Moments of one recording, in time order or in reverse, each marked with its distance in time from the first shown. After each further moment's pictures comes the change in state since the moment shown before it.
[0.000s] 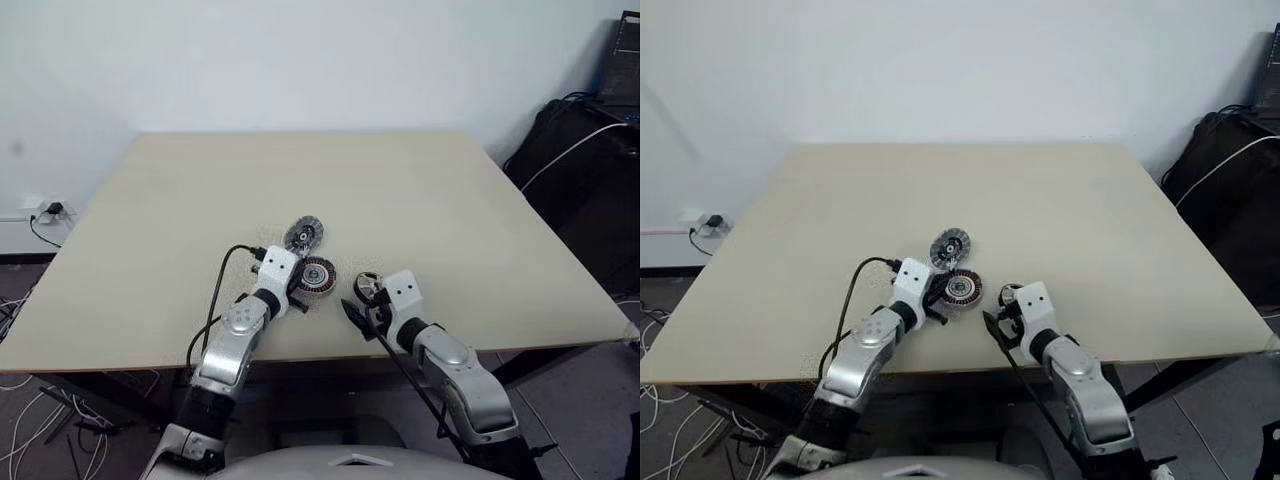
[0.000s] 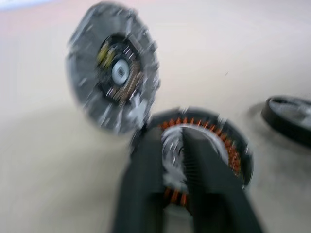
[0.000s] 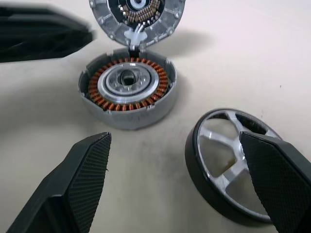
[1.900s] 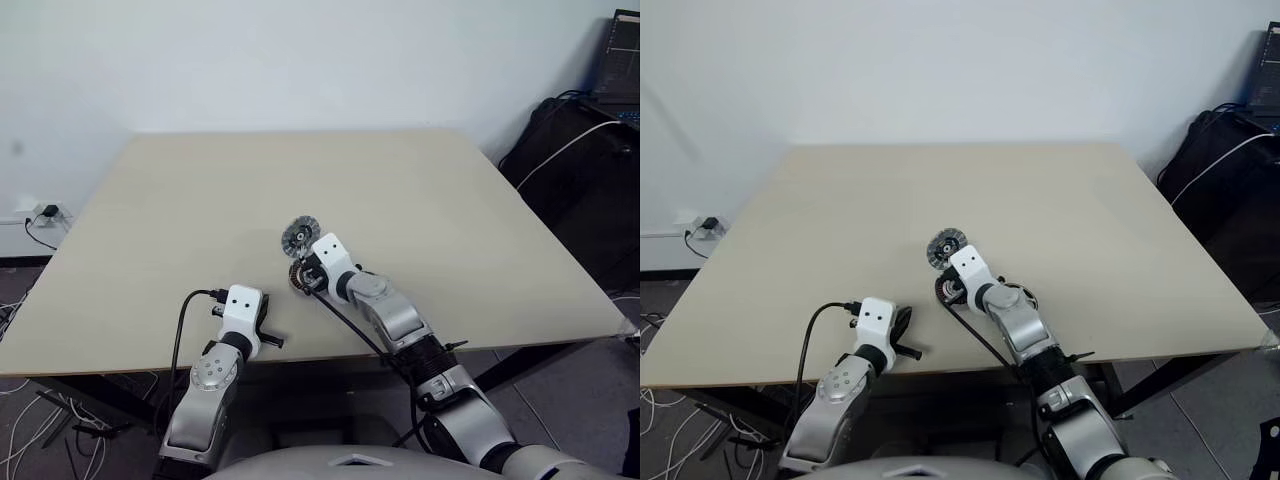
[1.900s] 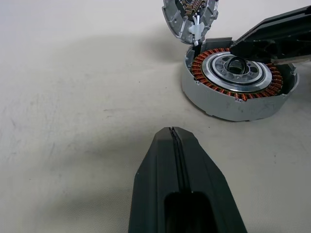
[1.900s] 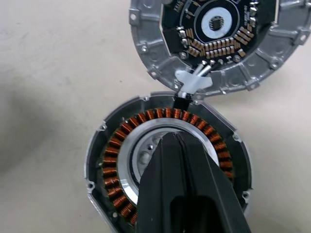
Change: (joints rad) left arm 0.291 0.018 0.042 -0.178 -0.012 -0.029 0.111; right arm -0.520 0.182 0.159 0.597 -0.152 0.012 -0.010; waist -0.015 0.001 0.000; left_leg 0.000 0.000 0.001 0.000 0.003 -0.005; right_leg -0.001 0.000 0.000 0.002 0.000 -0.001
